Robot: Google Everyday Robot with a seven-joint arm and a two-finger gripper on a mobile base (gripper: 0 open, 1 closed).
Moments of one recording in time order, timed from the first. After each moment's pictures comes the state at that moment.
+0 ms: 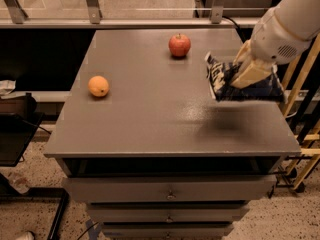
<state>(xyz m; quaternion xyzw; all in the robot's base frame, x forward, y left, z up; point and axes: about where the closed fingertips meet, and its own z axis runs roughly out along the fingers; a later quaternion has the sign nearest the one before) 0.532 -0.176 0.934 -0.67 0.71 0.03 0.21</state>
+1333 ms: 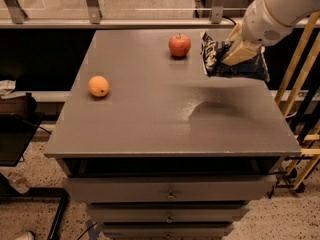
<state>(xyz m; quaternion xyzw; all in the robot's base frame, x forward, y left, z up) 0.606 -0.176 0.944 -0.66 0.70 0.00 0.28</state>
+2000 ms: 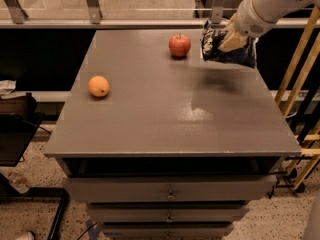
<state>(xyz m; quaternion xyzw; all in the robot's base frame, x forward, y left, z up) 0.701 -0.187 0.931 -0.62 0.71 -0.04 0.32</state>
